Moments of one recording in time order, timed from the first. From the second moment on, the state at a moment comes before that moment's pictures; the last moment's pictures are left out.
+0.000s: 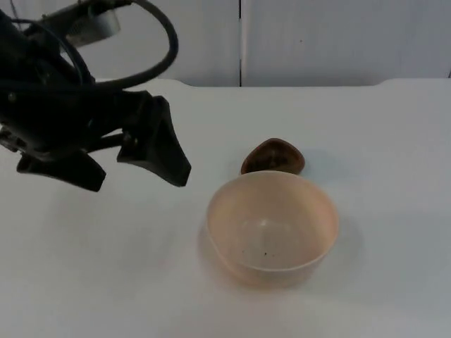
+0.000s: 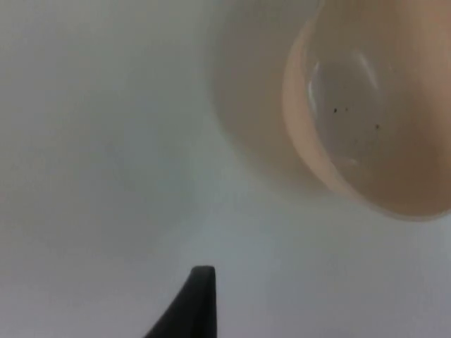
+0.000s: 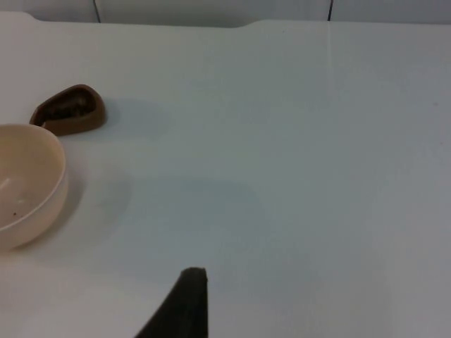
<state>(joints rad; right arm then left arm) 0.10 0.00 -0.52 -0.02 1.08 0.00 -0.30 1.54 -0.87 -0.65 0.71 0.45</state>
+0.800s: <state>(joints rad) 0.10 0.00 -0.52 -0.02 1.08 0.00 -0.37 1.85 -1.06 -0.66 0.68 0.33</state>
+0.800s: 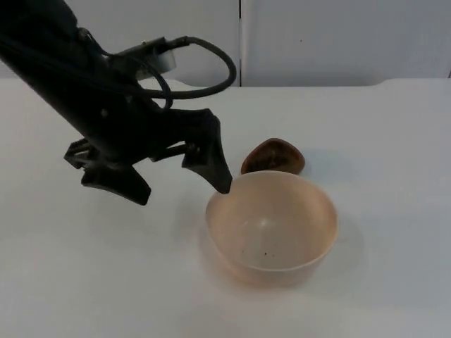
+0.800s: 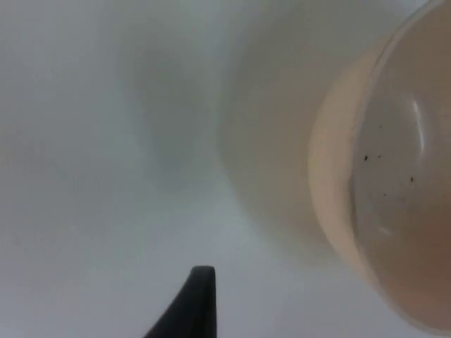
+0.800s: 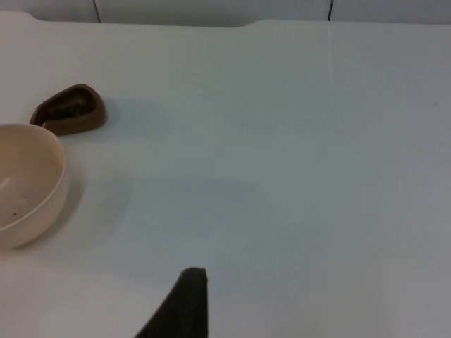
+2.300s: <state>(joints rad) 0.10 0.00 -0.52 -0.02 1.08 0.00 -0.42 2.06 -1.19 -0.68 0.61 0.19</state>
